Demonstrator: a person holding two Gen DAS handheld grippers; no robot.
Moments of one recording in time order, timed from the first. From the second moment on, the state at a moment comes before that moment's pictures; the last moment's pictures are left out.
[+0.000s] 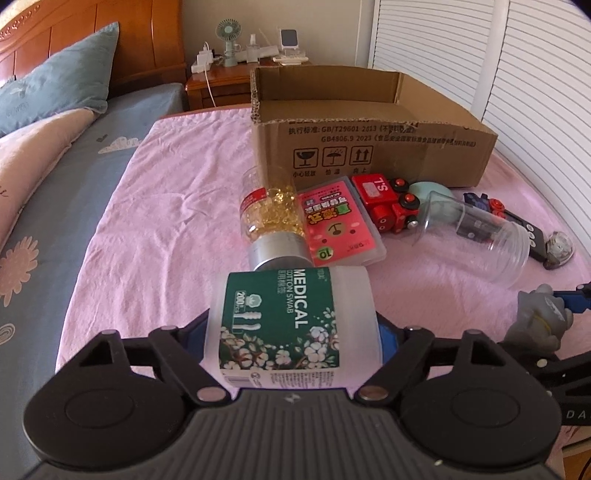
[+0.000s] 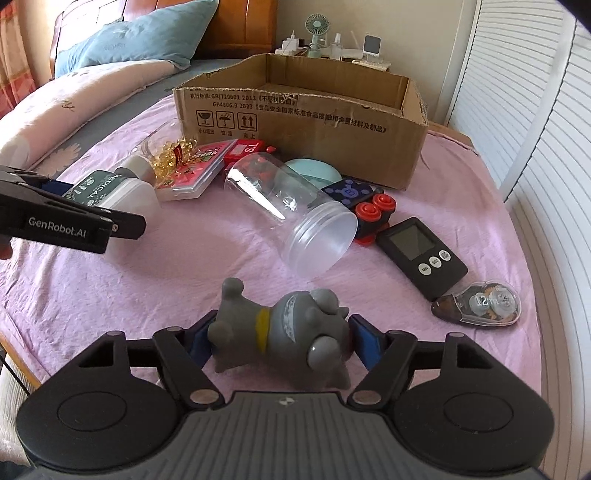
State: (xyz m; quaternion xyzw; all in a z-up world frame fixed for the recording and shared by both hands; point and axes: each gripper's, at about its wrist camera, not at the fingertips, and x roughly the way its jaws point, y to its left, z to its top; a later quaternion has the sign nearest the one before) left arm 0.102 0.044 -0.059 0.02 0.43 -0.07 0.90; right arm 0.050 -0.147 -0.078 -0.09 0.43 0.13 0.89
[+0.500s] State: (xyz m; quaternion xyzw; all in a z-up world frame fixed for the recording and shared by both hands) left arm 0.086 0.050 -0.027 0.05 0.46 -0.13 0.88; right arm 0.047 -0.163 -0.046 -0.09 0.42 0.16 0.89
